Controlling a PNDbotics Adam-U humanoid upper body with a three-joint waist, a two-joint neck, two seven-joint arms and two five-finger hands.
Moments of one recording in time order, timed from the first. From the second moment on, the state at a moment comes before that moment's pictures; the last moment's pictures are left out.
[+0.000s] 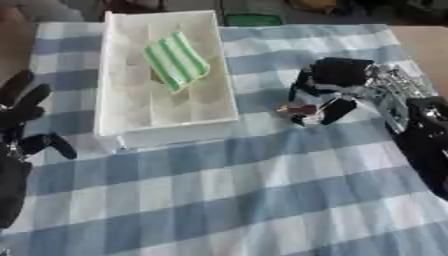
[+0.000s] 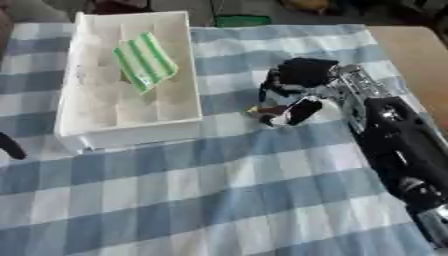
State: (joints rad) left arm -0.19 0.23 -0.12 -1.98 0.17 -0.33 -0.24; right arm -0.82 -0.57 0.15 -1.04 1.08 -0.84 0.28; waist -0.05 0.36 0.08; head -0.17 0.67
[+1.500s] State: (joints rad) left arm -0.19 0.22 -0.12 -1.98 0.17 -0.33 -0.24; right arm -0.82 -0.57 0.16 -1.04 1.32 -0.89 0.11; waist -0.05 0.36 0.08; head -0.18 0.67
